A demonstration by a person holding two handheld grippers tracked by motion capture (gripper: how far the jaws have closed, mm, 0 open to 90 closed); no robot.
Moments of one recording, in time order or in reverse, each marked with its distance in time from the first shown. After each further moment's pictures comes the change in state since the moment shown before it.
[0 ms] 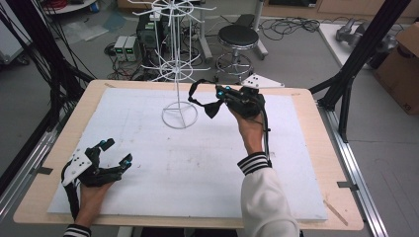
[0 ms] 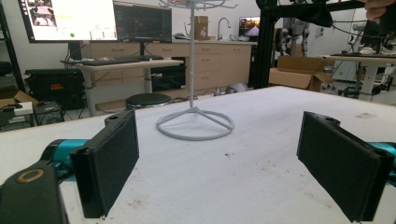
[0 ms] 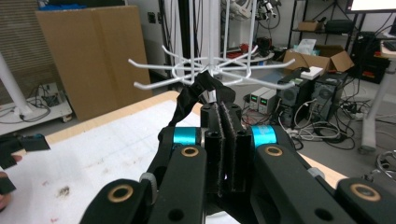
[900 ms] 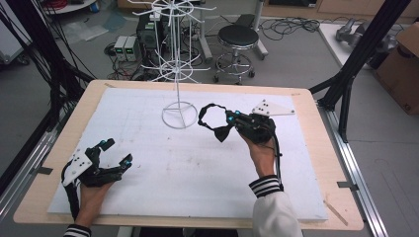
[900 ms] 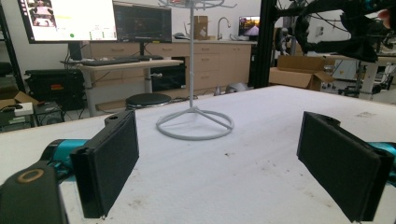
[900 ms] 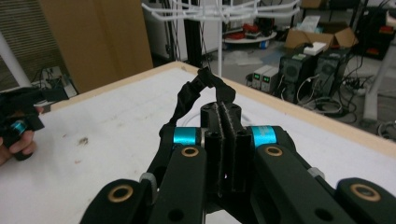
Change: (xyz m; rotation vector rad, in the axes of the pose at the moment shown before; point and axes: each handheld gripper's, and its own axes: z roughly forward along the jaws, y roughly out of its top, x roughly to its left) left arm -0.001 0.000 0.000 -0.001 0.000 0.003; right arm 0.012 -0.049 -0.044 0.061 0.001 0.016
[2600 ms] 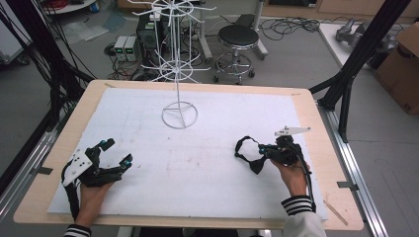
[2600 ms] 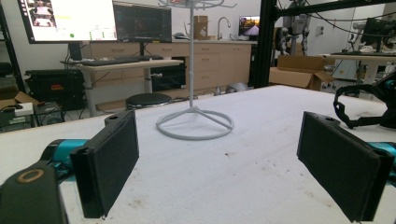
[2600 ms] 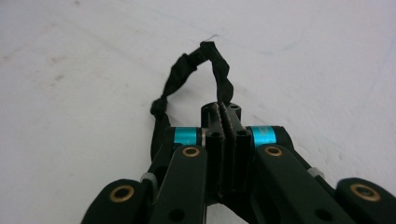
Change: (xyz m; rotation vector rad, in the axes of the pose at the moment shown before) left arm 0.000 0.000 0.000 0.002 -0.001 0.003; right arm -0.052 -0.082 -0.057 0.449 -0.145 0.134
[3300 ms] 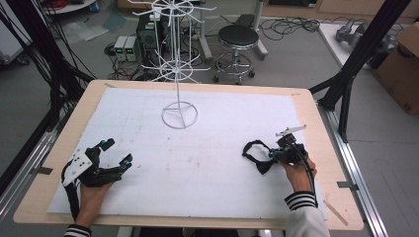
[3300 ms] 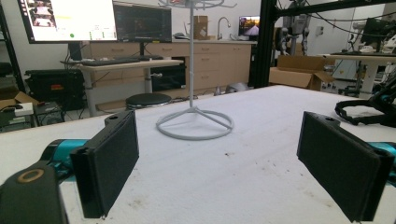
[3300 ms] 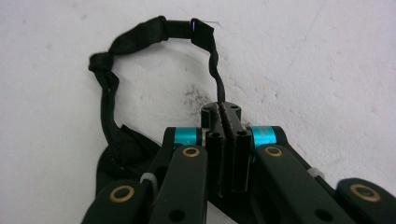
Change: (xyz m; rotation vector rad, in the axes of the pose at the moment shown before) left arm 0.000 0.000 0.000 -0.001 0.000 -0.001; right arm -0.023 -0.007 0.007 0.225 -0.168 -0.009
